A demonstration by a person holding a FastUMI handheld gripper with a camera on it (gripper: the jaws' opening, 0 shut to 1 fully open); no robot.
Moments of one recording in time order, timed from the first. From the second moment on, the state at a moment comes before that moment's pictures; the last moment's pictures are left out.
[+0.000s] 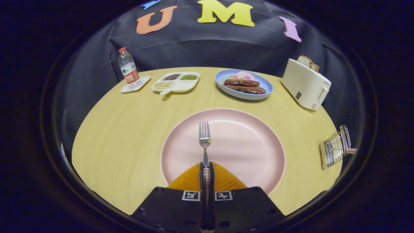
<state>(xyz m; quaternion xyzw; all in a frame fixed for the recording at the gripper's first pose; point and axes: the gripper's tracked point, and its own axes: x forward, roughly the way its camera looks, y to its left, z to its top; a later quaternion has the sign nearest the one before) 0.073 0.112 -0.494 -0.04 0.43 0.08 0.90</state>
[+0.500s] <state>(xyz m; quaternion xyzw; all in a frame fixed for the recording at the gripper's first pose) 0.053 0.049 -0.419 -0.01 0.44 0.08 0.90</state>
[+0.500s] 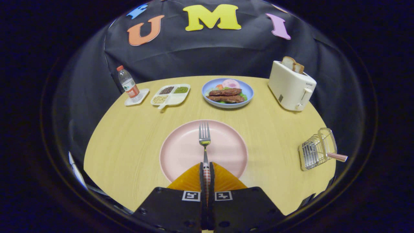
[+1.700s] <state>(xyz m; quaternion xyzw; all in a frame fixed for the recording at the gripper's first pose) 0.075 -0.216 -0.299 -0.02 0.45 0.00 0.89</state>
